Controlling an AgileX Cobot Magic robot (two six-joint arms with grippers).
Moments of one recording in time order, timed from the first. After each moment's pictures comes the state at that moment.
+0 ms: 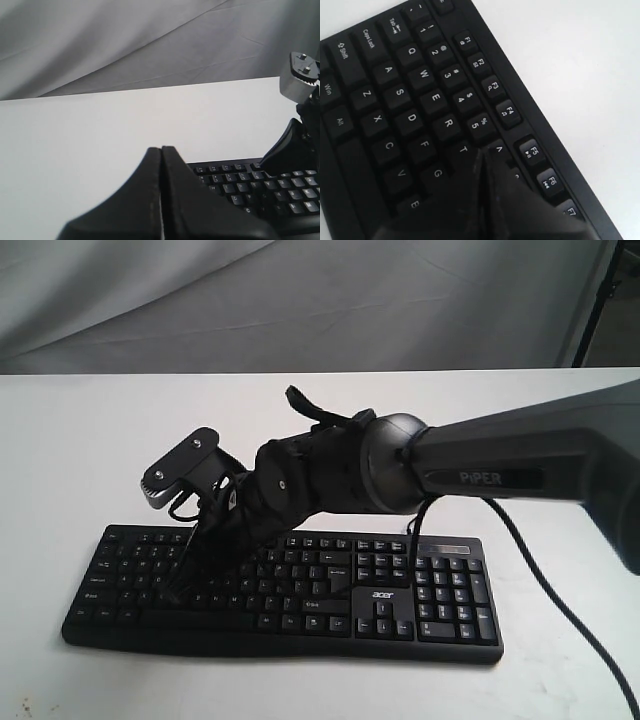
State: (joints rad) left arm -0.17 0.00 0.00 0.04 0.26 -0.02; right arm 0.85 2.14 -1.41 0.31 0.32 -0.42
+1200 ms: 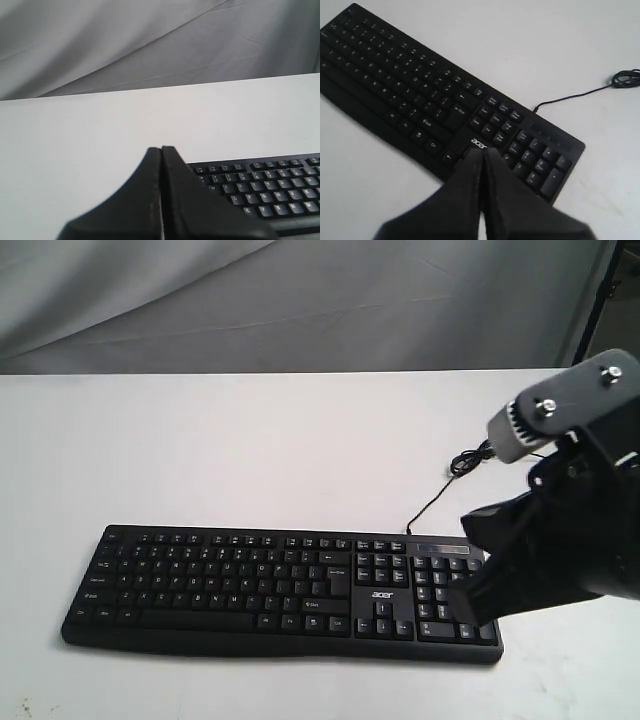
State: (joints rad) left arm -0.17 0.00 0.00 0.04 0.26 -0.02; right arm 0.81 1.03 -0.68 -0.39 0.55 0.52
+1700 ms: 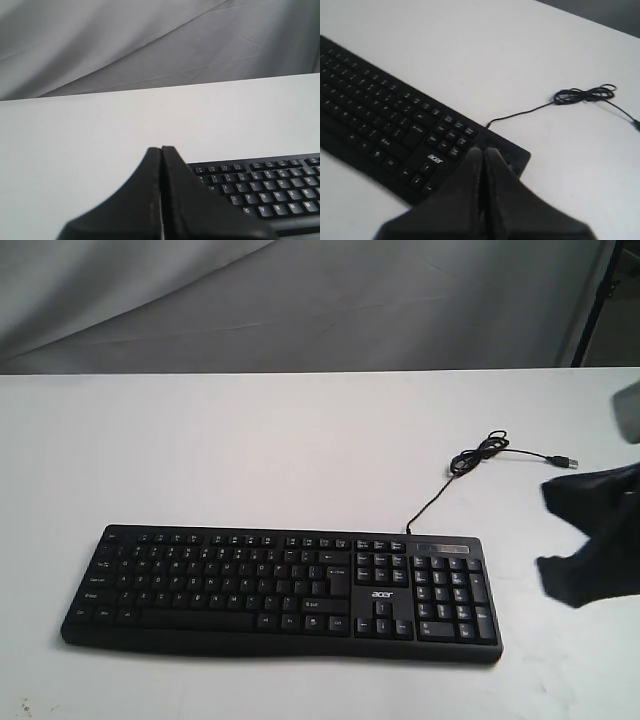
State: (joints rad) left arm -0.17 0.00 0.00 0.04 0.26 -0.02; right arm 0.72 0.84 -0.61 -0.50 0.56 0.55
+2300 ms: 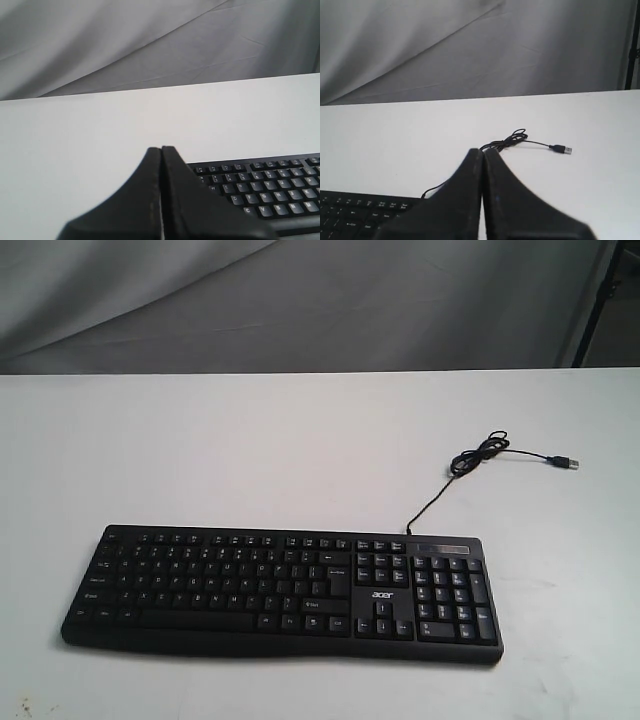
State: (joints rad) left arm -0.17 0.00 0.00 0.04 0.26 -0.02; right arm 0.20 0.29 -0.16 -0.21 0.16 0.35
